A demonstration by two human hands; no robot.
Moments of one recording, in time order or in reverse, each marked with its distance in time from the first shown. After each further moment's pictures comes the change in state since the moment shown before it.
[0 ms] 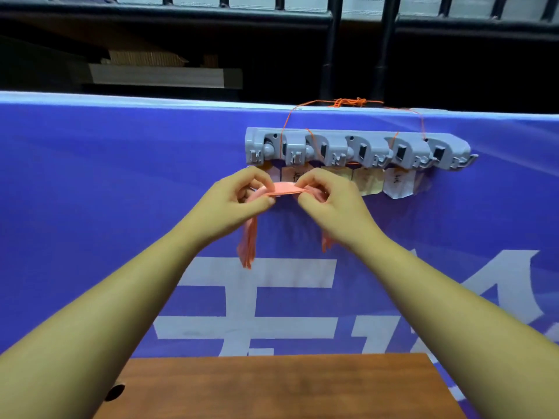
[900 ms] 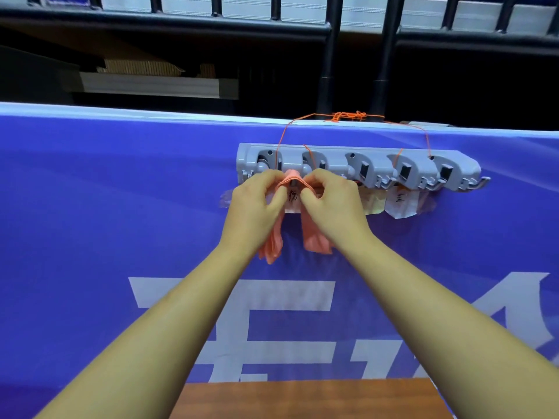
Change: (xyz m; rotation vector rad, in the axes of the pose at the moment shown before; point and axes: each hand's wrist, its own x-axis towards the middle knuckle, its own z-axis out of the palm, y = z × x) left_hand 0.066 -0.013 0.056 0.168 0.417 0.044; right_hand 0.057 0.035 0.008 -0.218 0.175 0.067
